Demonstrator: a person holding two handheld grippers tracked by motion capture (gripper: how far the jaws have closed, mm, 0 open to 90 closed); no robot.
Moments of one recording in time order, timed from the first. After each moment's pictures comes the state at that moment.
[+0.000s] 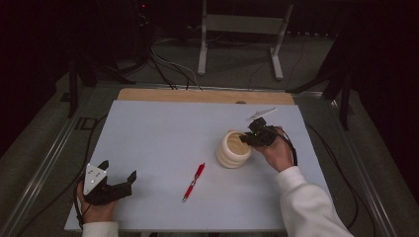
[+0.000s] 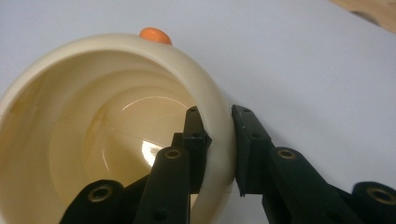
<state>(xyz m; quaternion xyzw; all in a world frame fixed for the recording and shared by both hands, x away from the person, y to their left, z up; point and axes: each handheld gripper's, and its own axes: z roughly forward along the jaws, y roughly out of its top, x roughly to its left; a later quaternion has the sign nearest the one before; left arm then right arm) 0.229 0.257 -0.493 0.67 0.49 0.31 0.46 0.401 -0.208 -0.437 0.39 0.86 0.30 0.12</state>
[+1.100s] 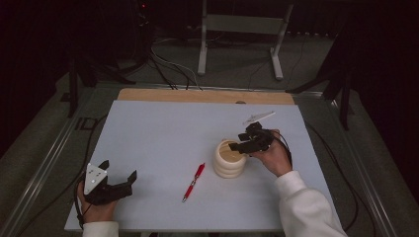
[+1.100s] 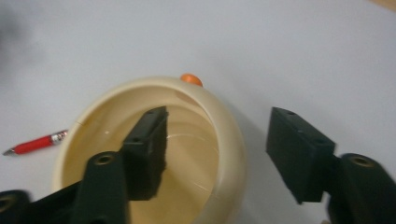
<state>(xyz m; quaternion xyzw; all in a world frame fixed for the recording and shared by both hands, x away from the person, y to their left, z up) 0.230 0.257 -0.494 0.67 0.49 0.31 0.46 0.385 -0.197 -0.435 0.35 0.86 0.36 0.07</state>
